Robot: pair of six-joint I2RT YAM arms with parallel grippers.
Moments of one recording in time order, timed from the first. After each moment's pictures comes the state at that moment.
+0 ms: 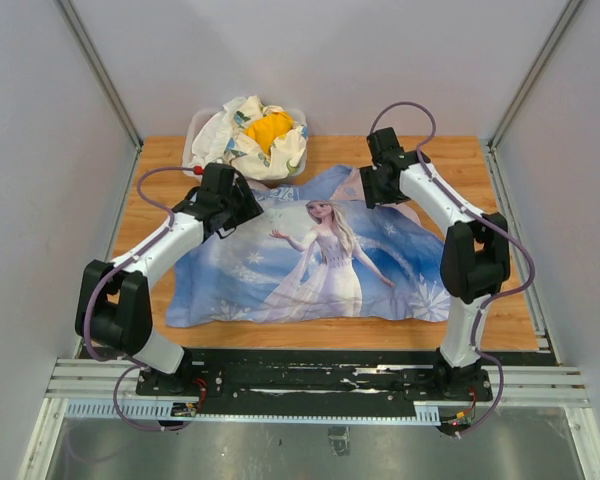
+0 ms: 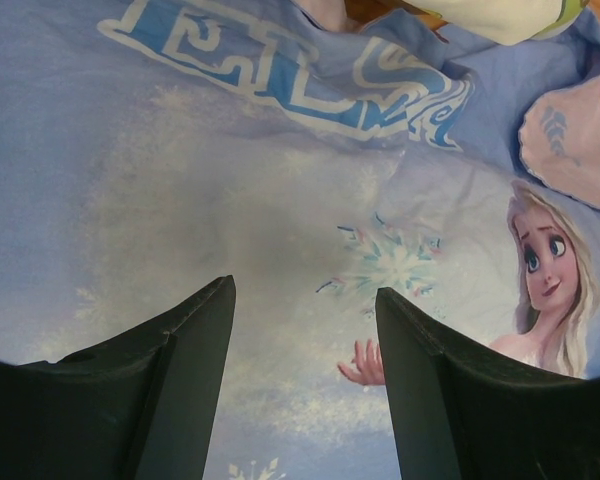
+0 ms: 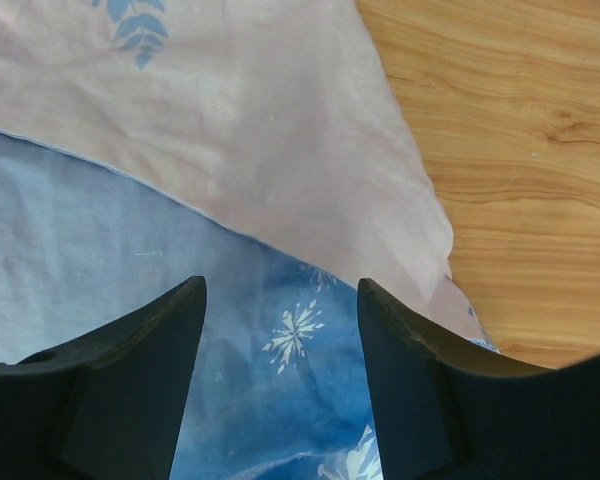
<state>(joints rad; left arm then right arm) -0.32 1.51 1.07 -0.29 -0.07 -0.71 0.33 1.94 1.68 -0.80 0.23 0.12</state>
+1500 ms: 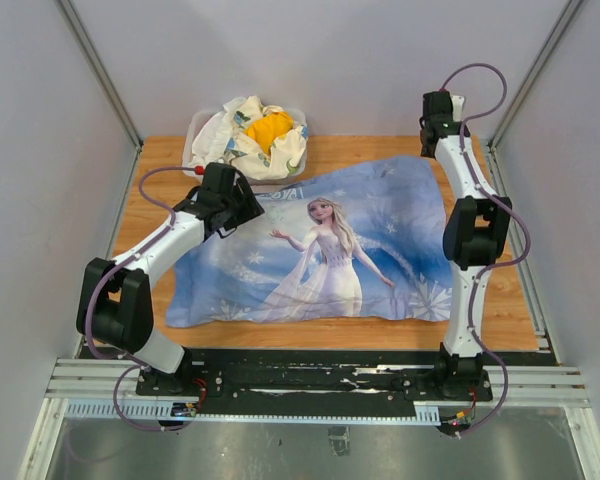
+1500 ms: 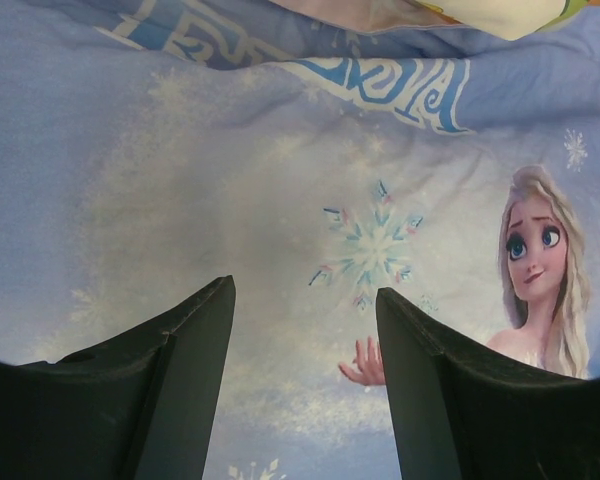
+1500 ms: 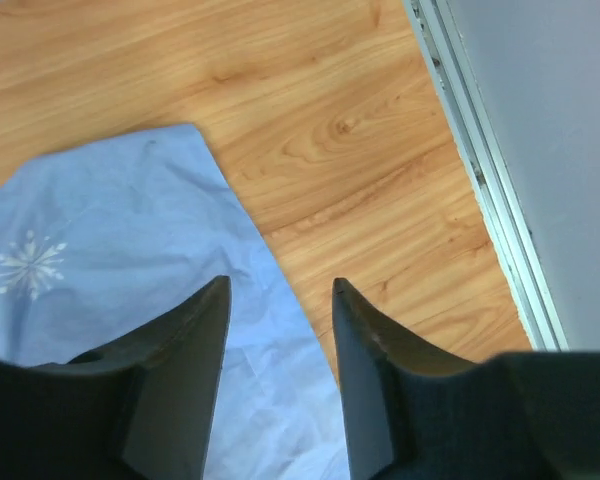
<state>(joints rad) -0.32 1.52 1.08 -0.29 -0.05 -0.71 0.05 2.28 2.16 -0.71 0.51 0.20</state>
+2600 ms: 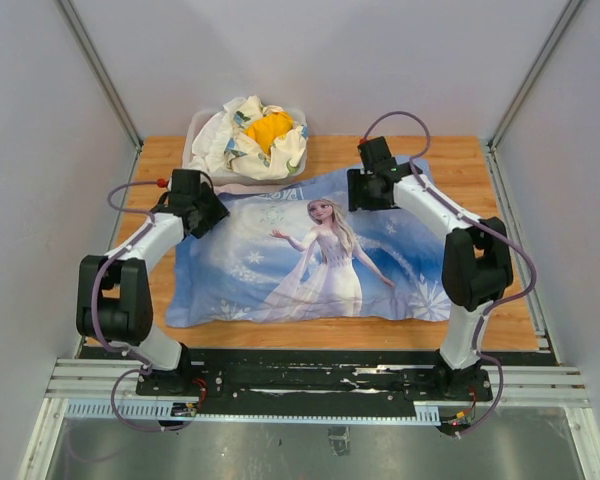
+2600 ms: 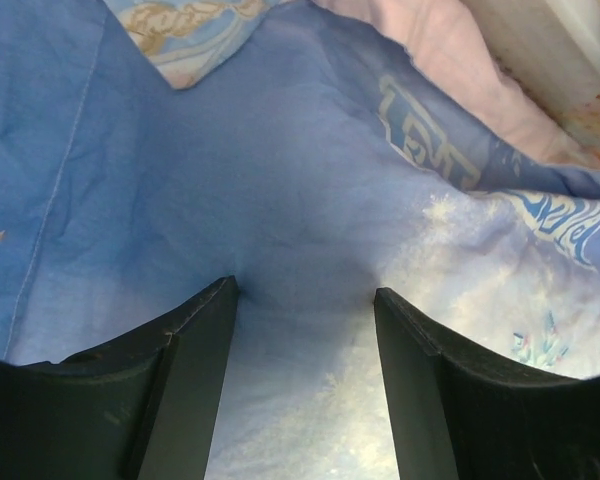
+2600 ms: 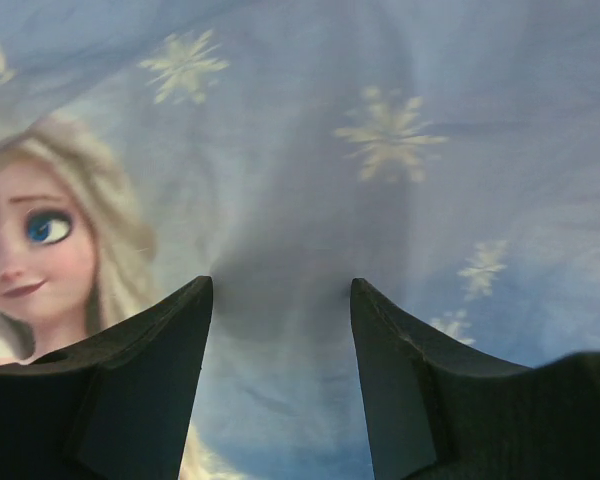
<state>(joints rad) -0.08 1.54 1.00 -0.27 -0.06 -0.73 0.36 1.87 1.55 -0.63 0.10 0.29</state>
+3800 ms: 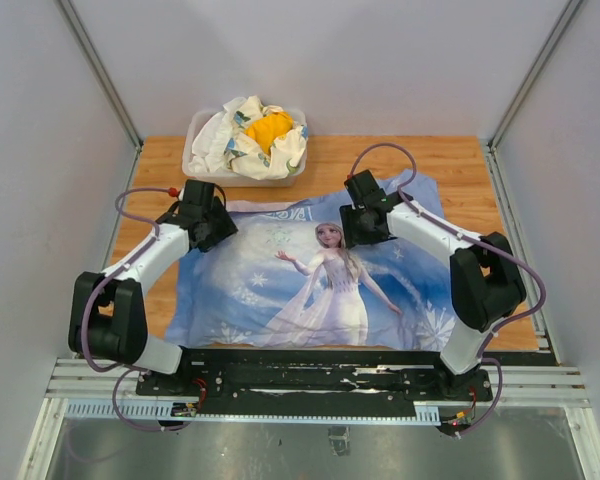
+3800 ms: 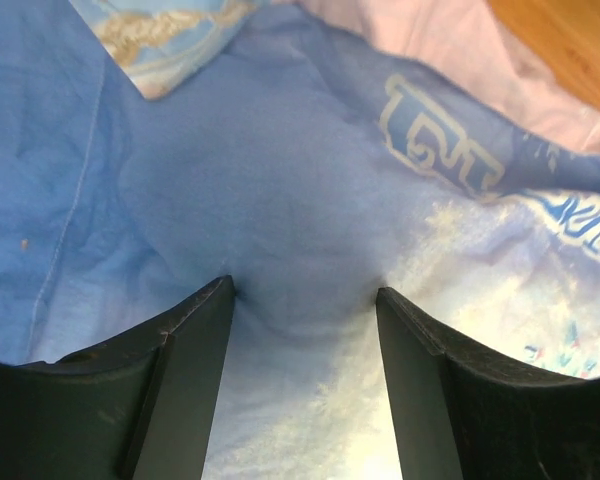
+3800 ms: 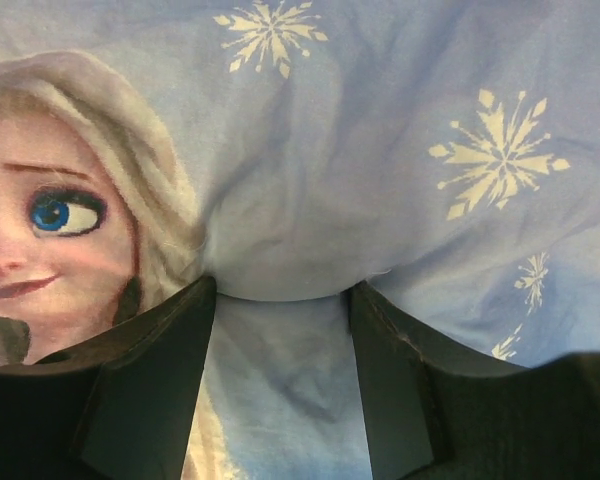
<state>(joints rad) -0.20 1.44 0.90 -0.38 -0.13 -0.71 0.53 1.75 1.26 -0.62 0.11 0.31</state>
